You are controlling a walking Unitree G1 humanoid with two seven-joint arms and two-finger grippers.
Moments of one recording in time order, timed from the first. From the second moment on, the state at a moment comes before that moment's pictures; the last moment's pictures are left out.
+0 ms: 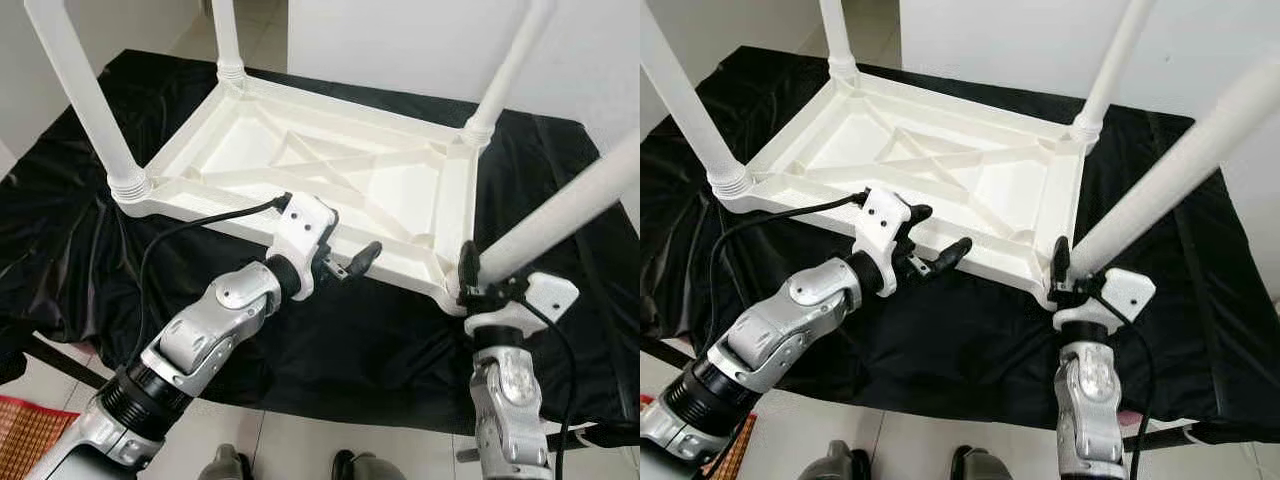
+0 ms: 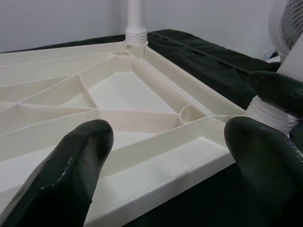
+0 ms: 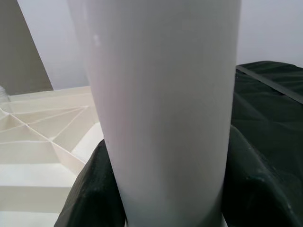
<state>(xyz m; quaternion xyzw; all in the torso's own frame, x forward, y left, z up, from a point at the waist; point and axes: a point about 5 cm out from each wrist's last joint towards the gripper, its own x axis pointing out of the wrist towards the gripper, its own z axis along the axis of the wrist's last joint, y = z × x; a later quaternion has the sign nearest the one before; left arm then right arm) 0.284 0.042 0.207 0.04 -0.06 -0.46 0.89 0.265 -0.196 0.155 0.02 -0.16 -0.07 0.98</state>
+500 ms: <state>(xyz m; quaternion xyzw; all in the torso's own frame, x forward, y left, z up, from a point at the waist) 0.286 0.043 0.209 0.04 -0.06 -0.46 0.89 0.283 -0.202 0.167 -0.02 -0.12 -0.04 0.99</state>
